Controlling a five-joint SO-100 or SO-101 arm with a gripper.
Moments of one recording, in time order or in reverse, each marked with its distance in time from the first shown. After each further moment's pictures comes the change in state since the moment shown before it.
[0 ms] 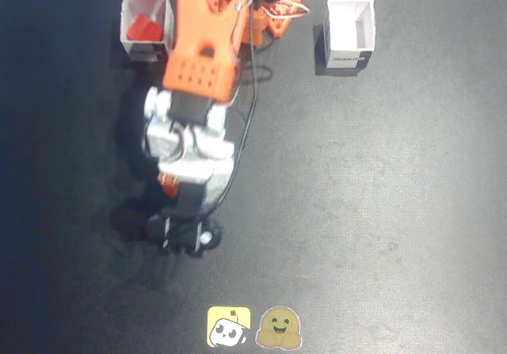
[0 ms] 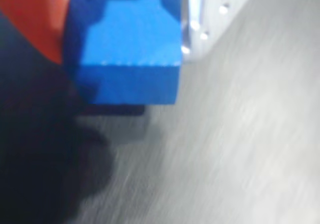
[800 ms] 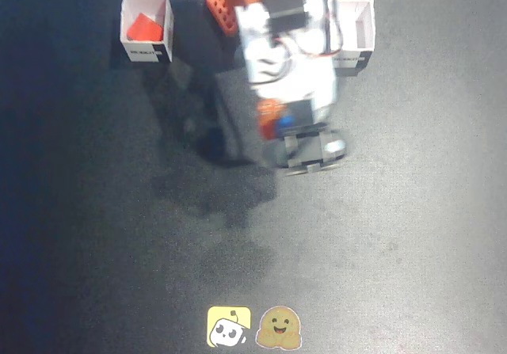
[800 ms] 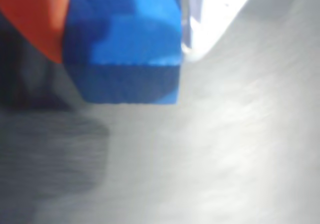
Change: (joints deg) arm -30.8 28.6 9.4 14.7 12.4
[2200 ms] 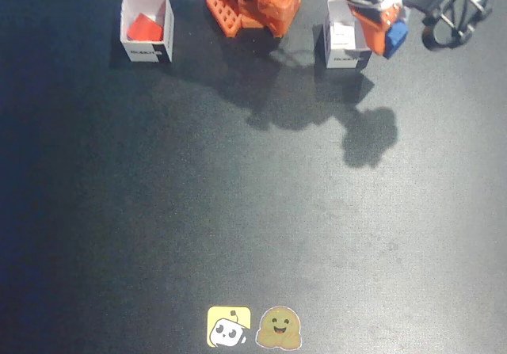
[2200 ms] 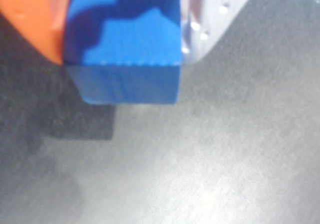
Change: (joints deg) arm -48.9 13.9 12.0 3.1 9.1
